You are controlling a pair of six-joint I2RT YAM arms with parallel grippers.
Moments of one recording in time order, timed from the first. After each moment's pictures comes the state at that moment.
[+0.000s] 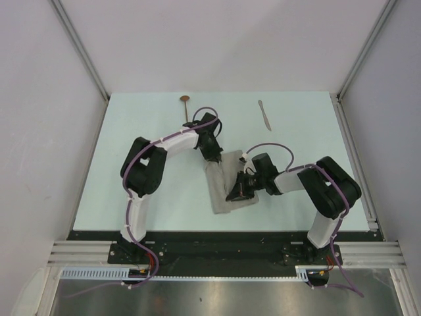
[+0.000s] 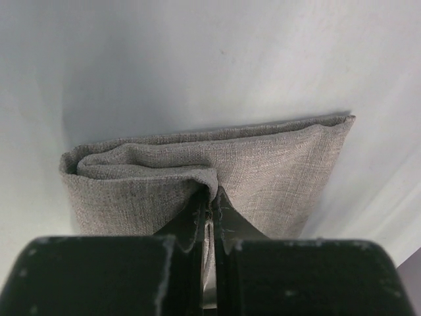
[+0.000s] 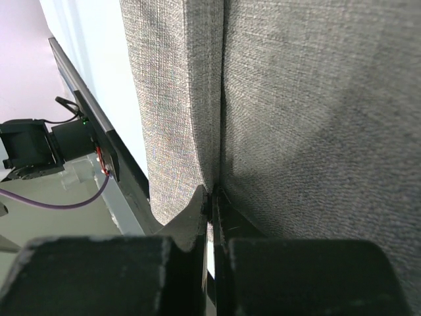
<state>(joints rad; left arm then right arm) -0.56 2.12 1.57 -0.59 0.08 -0.97 0.56 1.77 0.65 0.28 -0.72 0.73</state>
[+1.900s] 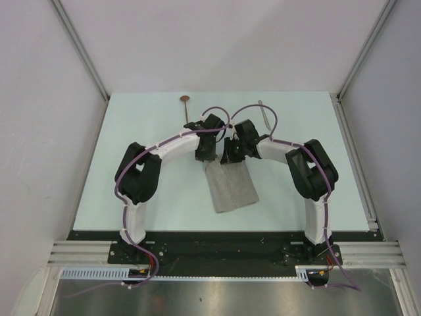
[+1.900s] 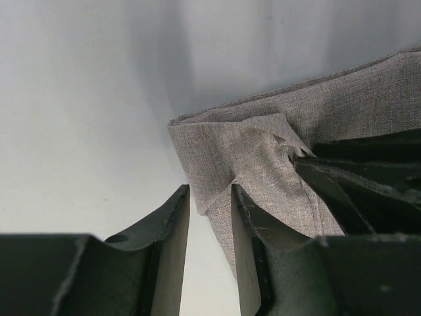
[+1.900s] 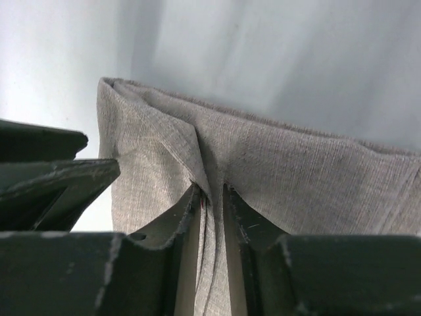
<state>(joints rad) -0.63 2.01 1.55 -0.73 -0.21 -0.53 0.53 2.02 1.29 -0.15 -0.34 0.39</state>
